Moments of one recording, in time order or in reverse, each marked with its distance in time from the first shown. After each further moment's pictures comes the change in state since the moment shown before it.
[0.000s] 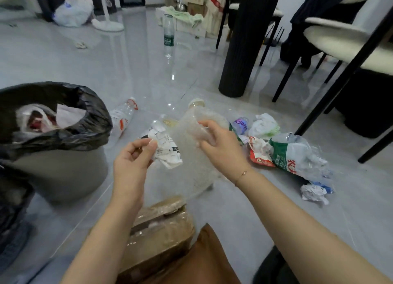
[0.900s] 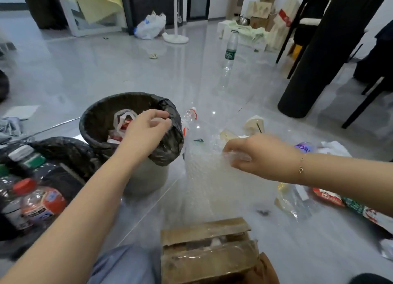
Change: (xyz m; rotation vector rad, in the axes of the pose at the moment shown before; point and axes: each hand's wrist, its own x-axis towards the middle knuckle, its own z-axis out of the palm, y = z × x) left_hand 0.072 0.129 -0.089 0.808 0.048 0.132; right_hand 0.056 -0.095 0.014 -0.672 -0.547 -0.494
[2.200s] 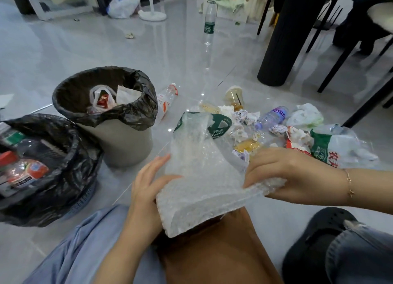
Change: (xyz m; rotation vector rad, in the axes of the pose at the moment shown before) left_hand -0.186 -0.078 0.062 0.127 -0.109 0.516; right_hand -0.161 0.015 0.040 0.338 0.125 -0.411
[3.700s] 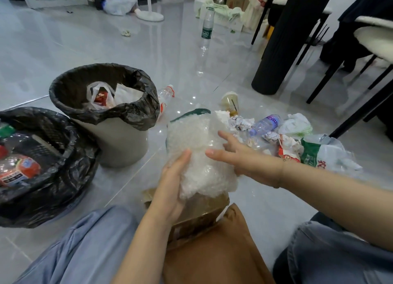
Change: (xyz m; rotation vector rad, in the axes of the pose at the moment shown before) left_hand 0.048 0.040 0.023 -1.390 -0.007 -0.839; right_hand 0.081 0.000 0.034 0.952 0.053 0.948
